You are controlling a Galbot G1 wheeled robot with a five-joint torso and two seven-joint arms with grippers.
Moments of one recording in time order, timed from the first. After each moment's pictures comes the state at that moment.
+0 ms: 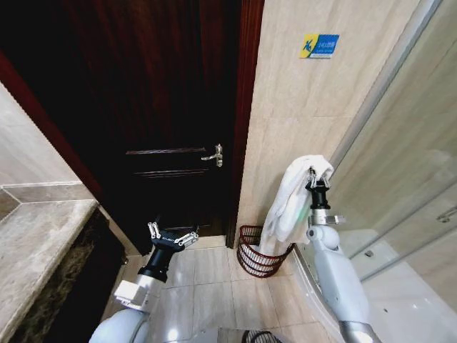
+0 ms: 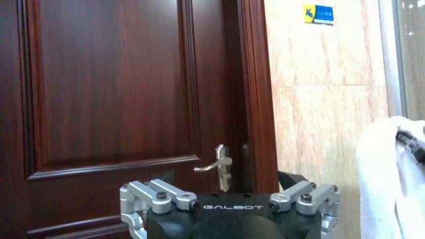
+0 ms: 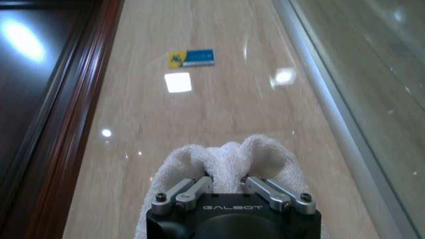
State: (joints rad) left arm 1.86 -1.47 -0.55 -2.50 -0.02 -0.02 0.13; right arm -0.91 1.31 0.60 1.40 0.53 0.65 -0.30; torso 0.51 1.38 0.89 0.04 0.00
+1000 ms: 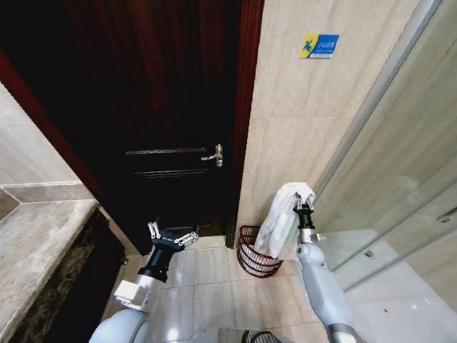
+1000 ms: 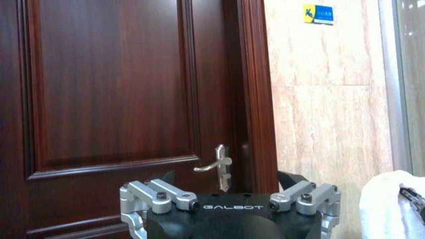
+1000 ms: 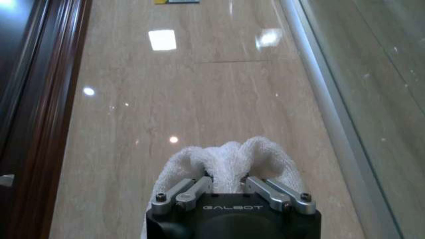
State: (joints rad) left arm 1.86 -1.47 -0.55 -2.50 -0.02 -0.02 0.13; right arm -0.92 1.37 0.59 1.13 0.49 0.79 -0.33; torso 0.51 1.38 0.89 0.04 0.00
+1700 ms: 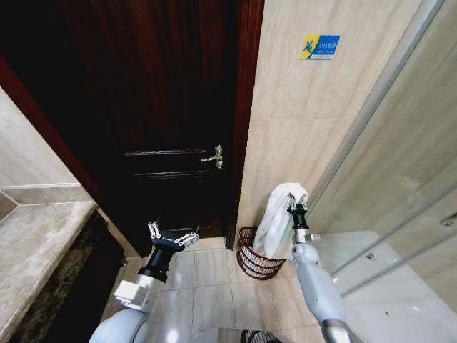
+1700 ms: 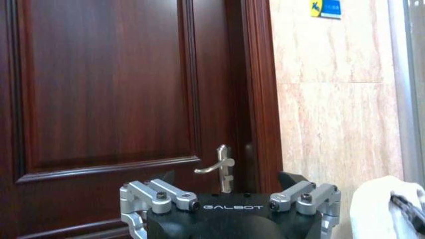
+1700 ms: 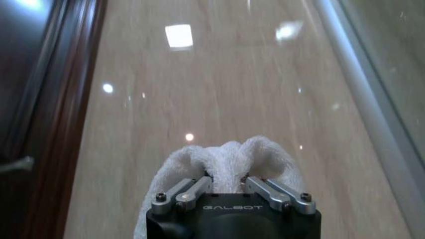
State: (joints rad) left arm 1.86 -1.47 -0.55 -2.50 -0.02 -0.02 0.13; right arm -0.90 1.39 0.59 1.07 0.48 0.82 -0.42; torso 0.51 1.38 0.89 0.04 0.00
